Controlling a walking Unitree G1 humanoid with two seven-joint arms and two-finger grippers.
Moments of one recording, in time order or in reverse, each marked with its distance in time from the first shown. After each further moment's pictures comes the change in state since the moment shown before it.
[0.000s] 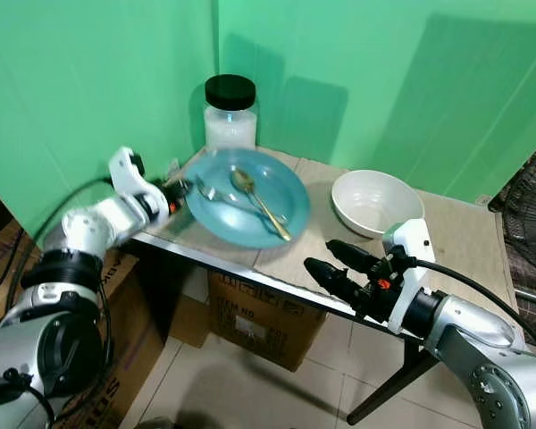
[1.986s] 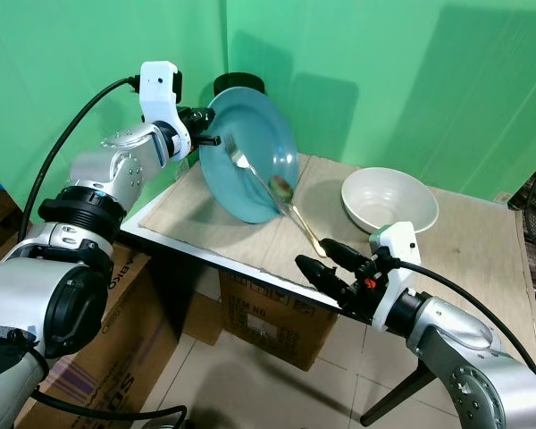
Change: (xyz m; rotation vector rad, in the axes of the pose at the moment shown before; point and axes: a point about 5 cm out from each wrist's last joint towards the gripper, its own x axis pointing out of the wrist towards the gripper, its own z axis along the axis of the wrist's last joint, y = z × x) left arm 0.011 -0.092 0.043 0.710 -0.197 -0.134; right arm 0.013 0.003 -0.008 0.004 -0.030 -0.039
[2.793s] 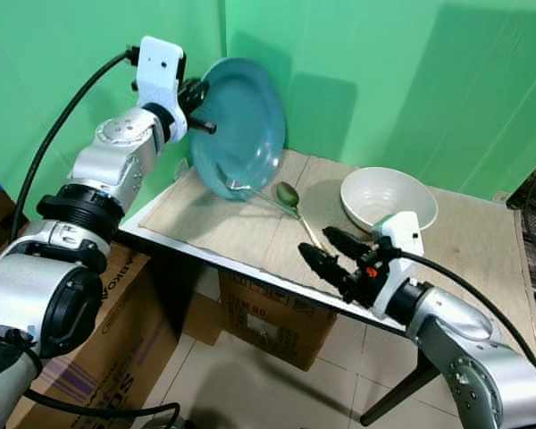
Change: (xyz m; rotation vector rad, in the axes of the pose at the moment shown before) left arm -0.002 -0.003 0.024 0.289 -0.210 0.018; right arm 0.004 -0.005 0.009 -0.042 -0.038 -0.031
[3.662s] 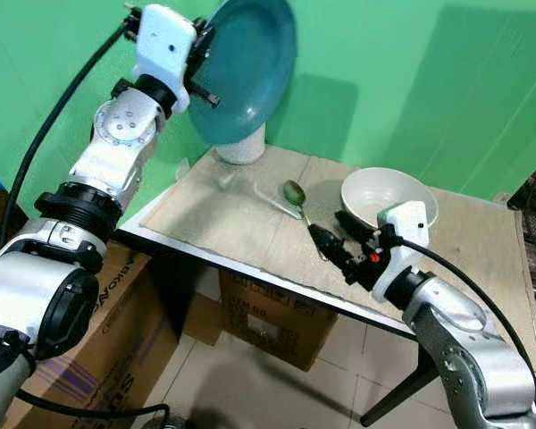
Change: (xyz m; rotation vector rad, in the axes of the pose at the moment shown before) left arm -0.006 -0.010 0.039 0.342 -0.363 0.003; right arm 0.009 -0.013 0.004 -0.040 -0.068 -0.123
